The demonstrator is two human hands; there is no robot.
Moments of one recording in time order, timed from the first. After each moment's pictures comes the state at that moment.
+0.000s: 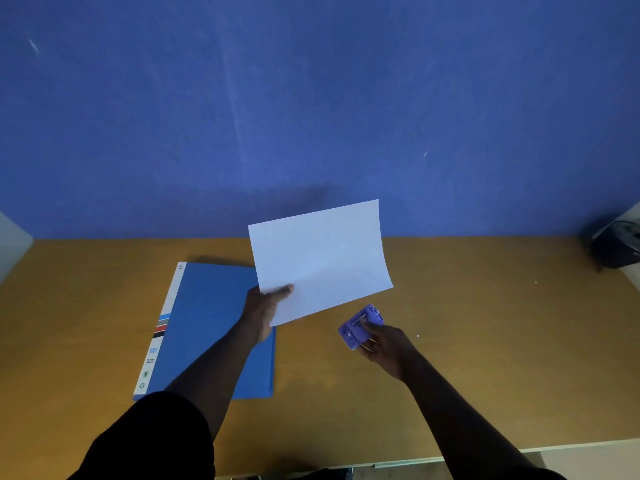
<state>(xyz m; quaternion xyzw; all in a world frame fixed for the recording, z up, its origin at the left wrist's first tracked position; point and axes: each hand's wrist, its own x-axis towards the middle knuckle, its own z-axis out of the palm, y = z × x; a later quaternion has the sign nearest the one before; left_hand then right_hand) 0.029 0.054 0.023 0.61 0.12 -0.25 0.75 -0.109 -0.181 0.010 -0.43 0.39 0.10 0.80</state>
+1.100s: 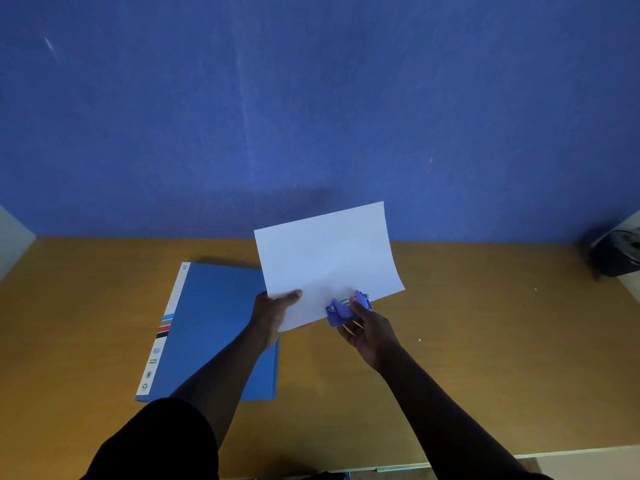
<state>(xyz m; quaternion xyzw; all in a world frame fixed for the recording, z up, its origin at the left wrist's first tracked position) 0.019 0.050 0.023 0.59 0.10 -0.24 0.77 -0.078 -0.133 0.039 -0.38 0.36 0.02 0.85</state>
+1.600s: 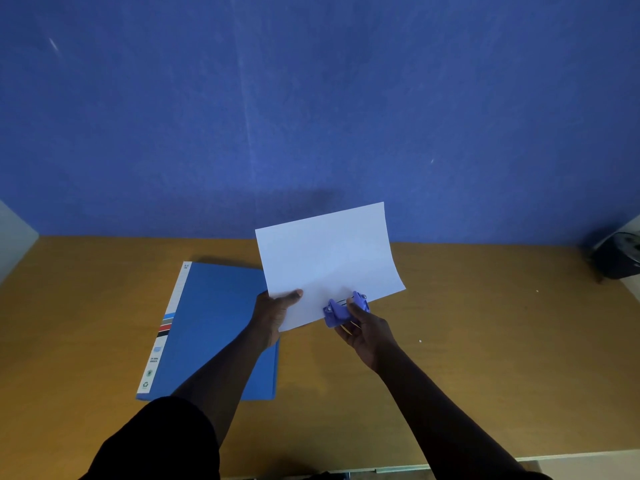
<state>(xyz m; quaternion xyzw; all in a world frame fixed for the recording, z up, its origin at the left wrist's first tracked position) 0.016 0.047 0.033 0.59 0.12 -0.23 0.76 -0.076 -0.132 0.039 -0.37 0.36 0.03 0.86</state>
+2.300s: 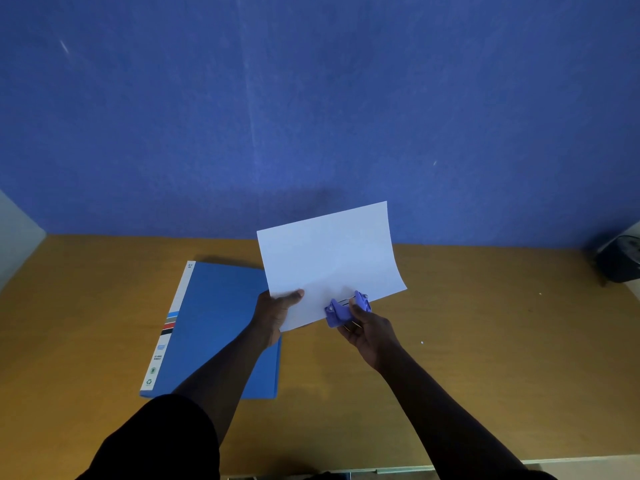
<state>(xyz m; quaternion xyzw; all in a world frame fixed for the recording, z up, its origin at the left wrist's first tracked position) 0.015 0.051 0.033 0.60 0.12 -0.23 0.76 -0.078 -0.131 0.045 -0.38 0.36 0.03 0.85</state>
